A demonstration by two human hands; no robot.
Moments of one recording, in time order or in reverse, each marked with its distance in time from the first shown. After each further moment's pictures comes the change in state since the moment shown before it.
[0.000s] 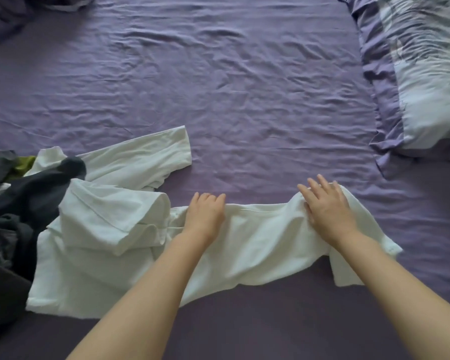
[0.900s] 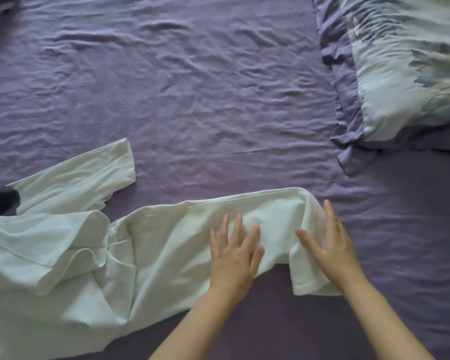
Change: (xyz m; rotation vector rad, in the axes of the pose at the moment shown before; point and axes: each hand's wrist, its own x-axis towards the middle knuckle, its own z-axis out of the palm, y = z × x) left_hand -0.004 0.162 0.051 -0.267 0.048 0.049; right_hand -0.056 0.087 0.029 0.825 -0.009 0.403
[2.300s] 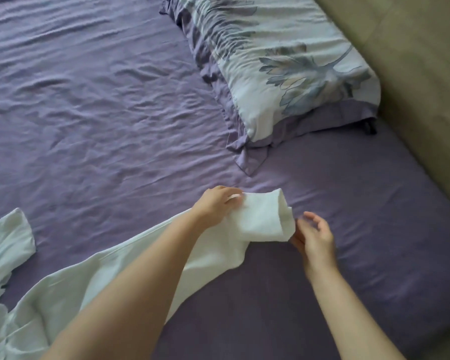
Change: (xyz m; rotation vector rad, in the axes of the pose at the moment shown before) left_hand 0.161 0.133 -0.024 -0.135 -0.378 0.336; right_hand 0.008 0.100 -0.060 1.215 0.537 0.423
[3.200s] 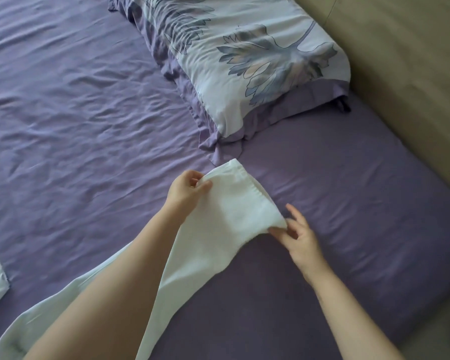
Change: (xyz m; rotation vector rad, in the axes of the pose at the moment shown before) left_hand 0.028 0.011 -0.010 -0.565 0.286 -0.285; right_hand 0.000 0.000 -0.028 -0.476 -0.280 -0.197
